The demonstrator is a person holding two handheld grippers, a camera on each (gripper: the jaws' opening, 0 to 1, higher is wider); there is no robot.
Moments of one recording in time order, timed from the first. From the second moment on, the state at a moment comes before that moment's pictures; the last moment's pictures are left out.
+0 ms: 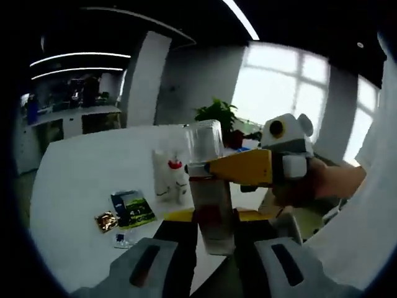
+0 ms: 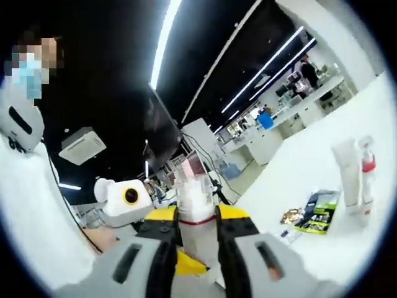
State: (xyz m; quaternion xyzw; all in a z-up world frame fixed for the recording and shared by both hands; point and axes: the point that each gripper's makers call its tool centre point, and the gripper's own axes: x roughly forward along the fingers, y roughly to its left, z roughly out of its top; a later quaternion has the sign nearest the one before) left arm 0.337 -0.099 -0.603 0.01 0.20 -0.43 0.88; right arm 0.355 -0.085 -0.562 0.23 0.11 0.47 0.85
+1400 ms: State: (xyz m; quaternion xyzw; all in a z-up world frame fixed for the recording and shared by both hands) left arm 0.315 -0.143 -0.626 0.05 0.24 -0.63 0.74; right arm 0.336 -0.126 -0.575 0.11 0.13 0.58 0.79
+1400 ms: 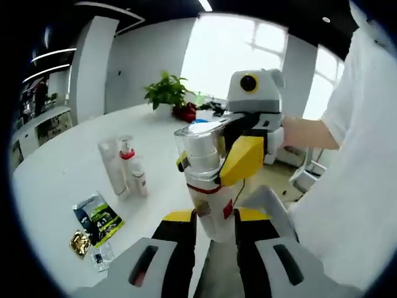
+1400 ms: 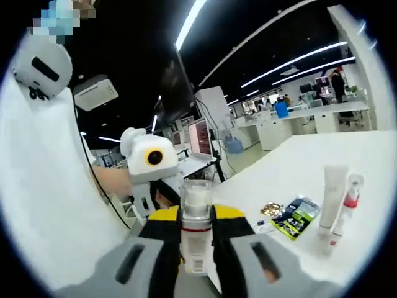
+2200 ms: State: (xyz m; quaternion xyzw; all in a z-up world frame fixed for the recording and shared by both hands) left arm 0.355 -0.148 -0.646 0.12 0.23 -0.62 0.74; right arm 0.362 -0.115 -0.590 0.07 0.13 0.60 0.79
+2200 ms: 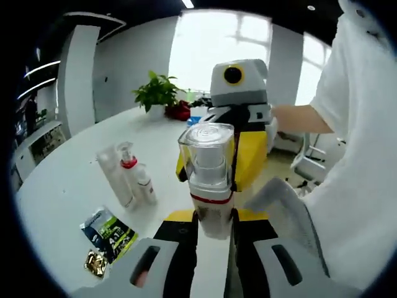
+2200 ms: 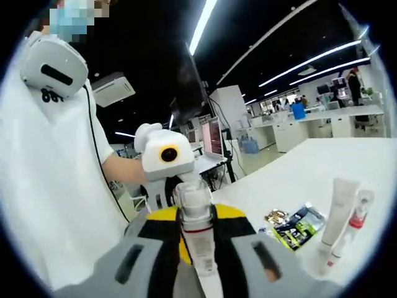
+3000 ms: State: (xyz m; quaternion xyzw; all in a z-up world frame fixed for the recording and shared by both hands) left arm 0.415 -0.152 -0.721 0.18 0.24 -0.58 0.76; right arm 0.418 -0.131 -0.662 -0.02 0.15 0.43 0.89
